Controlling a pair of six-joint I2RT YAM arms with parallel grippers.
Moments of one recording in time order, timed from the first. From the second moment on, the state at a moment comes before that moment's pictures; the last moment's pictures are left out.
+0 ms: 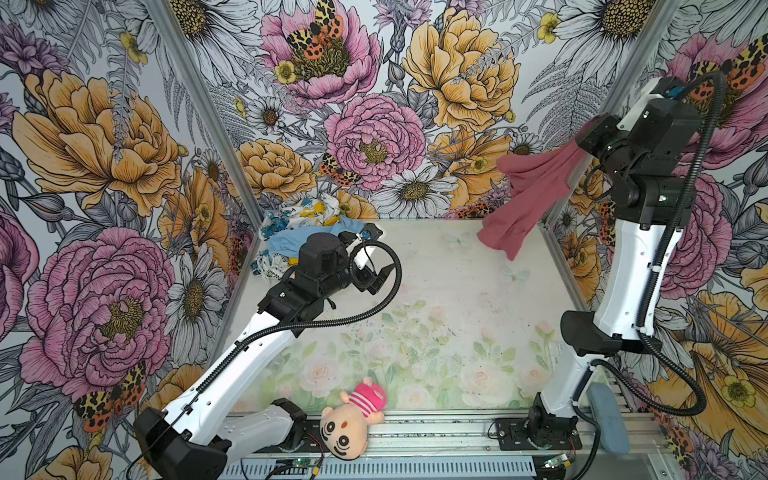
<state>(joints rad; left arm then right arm) -0.54 1.11 1.15 -0.34 0.11 0.29 -0.10 1.91 2.88 -0.99 0.06 0.41</state>
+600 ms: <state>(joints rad) -0.47 1.08 1.03 -0.23 0.18 0.29 0.00 2.23 2.83 -0.85 -0.12 0.44</state>
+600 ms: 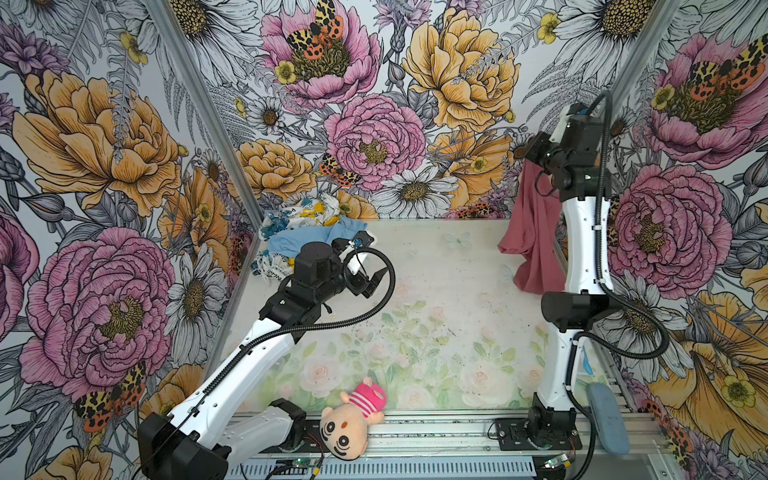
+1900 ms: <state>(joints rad) -0.43 1.10 1.03 -0.23 0.28 0.26 0.05 2.11 2.22 -0.71 -0.20 0.45</state>
